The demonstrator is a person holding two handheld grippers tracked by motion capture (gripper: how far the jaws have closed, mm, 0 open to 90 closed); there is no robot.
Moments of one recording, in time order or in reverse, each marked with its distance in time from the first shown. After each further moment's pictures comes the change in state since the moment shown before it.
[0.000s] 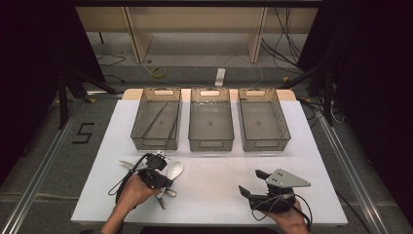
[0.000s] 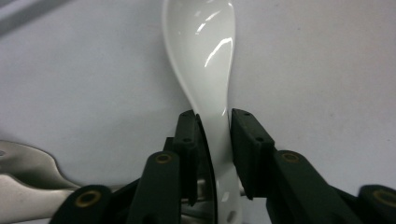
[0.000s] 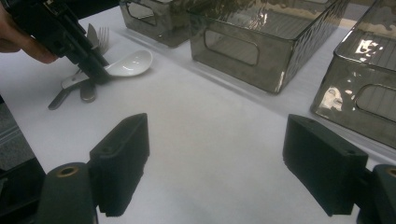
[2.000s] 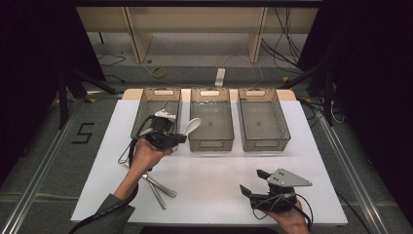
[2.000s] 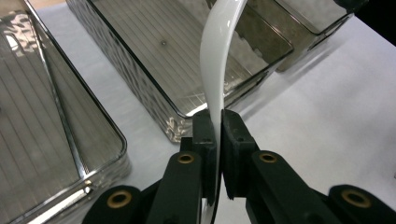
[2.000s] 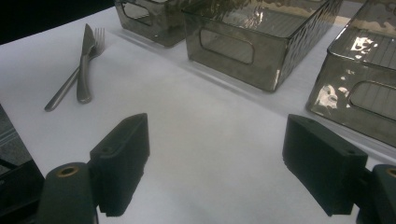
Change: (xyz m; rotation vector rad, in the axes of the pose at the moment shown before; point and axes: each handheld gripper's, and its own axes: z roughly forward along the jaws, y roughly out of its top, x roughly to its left) left arm 0.005 0.092 -0.057 -0.393 -0.098 0.027; right arm -0.002 0.000 -0.002 0.001 -0.009 0.017
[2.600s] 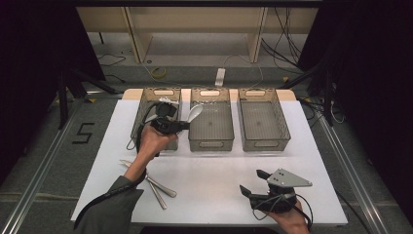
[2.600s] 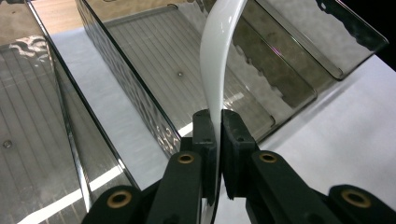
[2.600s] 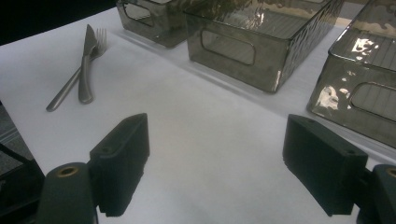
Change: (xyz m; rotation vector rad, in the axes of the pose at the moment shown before) left arm 0.016 0.032 0.021 -0.029 0.021 -0.057; right arm 0.001 0.000 0.000 -0.002 0.002 -0.003
